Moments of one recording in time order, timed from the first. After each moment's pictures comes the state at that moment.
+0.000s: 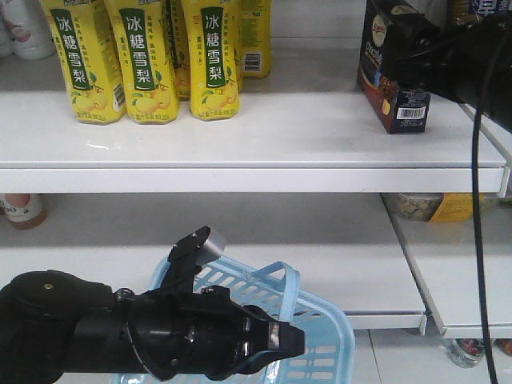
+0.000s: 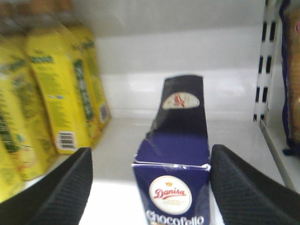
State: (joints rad) left arm -0.75 1.44 -0.72 -1.72 0.50 0.88; right arm 0.30 1.22 -1.03 1.13 -0.10 -1.04
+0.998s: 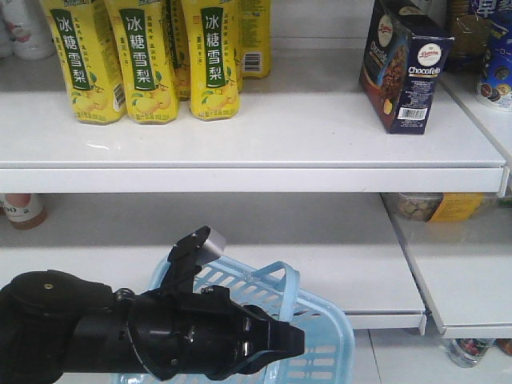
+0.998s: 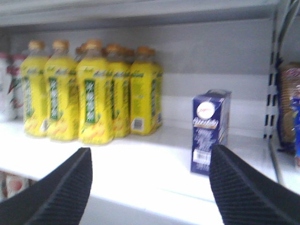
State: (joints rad) left arm -0.75 1.44 -0.72 -1.72 0.50 0.88; right arm 0.30 0.32 -0.46 1.10 0.12 -1.11
